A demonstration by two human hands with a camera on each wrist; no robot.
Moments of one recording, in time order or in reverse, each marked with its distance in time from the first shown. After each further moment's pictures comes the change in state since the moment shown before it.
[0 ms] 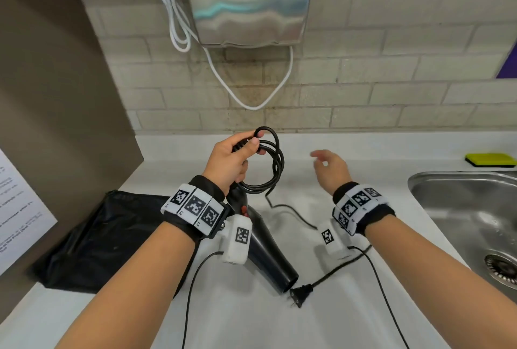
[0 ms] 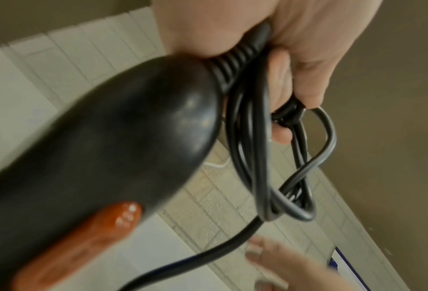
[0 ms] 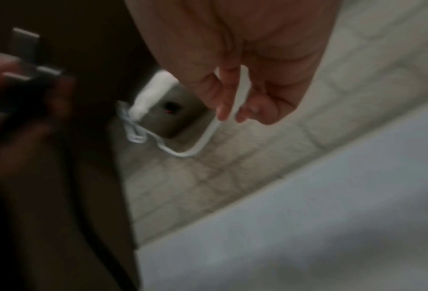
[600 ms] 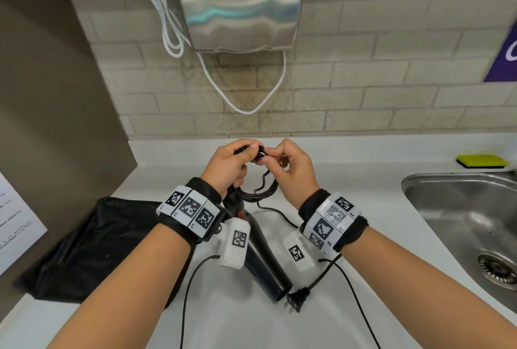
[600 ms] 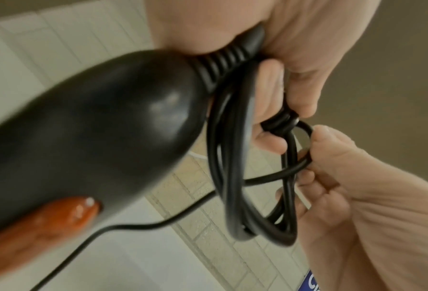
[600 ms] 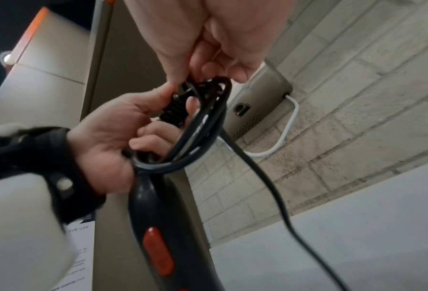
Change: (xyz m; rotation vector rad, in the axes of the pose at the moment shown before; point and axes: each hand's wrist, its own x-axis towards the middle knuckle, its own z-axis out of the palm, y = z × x) left_hand 0.004 0.003 0.004 0.084 -0.077 -0.076; right_hand -0.051 -0.071 0.025 0.402 -0.034 -0.460
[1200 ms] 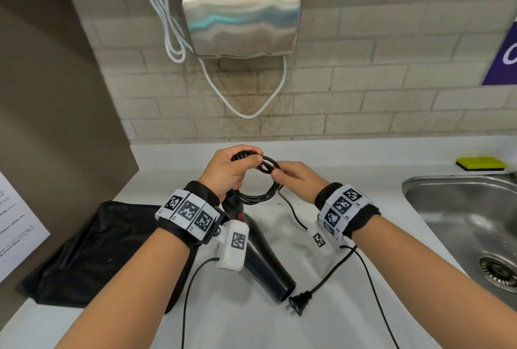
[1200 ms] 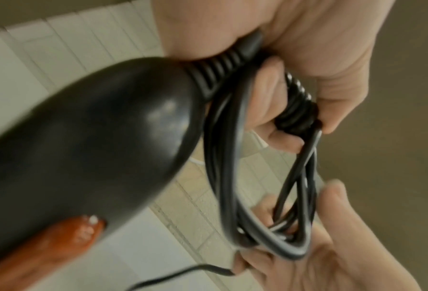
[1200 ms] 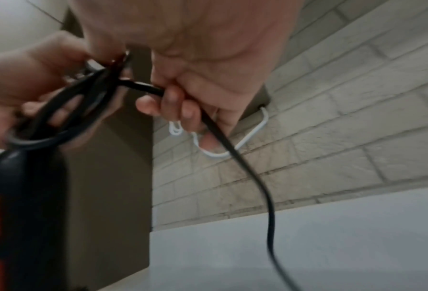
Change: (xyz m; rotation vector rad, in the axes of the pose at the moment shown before) left_hand 0.000 0.001 -0.005 0.024 0.022 0.005; right_hand 0.016 0.019 -0.029 -0.258 -0.533 0.194
